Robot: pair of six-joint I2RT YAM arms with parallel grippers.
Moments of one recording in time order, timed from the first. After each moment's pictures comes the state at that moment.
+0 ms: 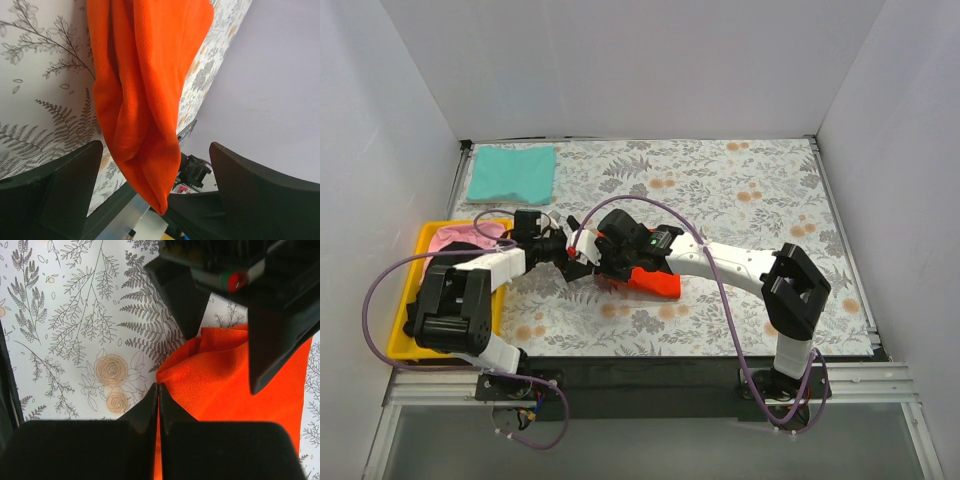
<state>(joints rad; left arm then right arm) -0.09 1.51 0.69 -0.05 0.80 -0.94 1.06 1.82 1.42 -0.45 -0.23 -0.39</state>
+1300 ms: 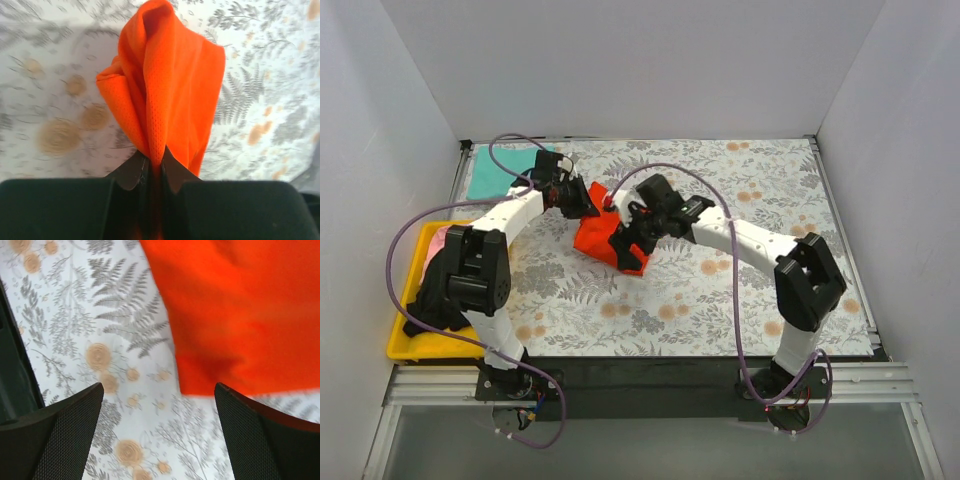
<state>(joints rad) -0.20 1.81 1.30 -0.39 0.43 -0.50 0.84 1.80 1.43 -0.48 -0.46 -0.22</state>
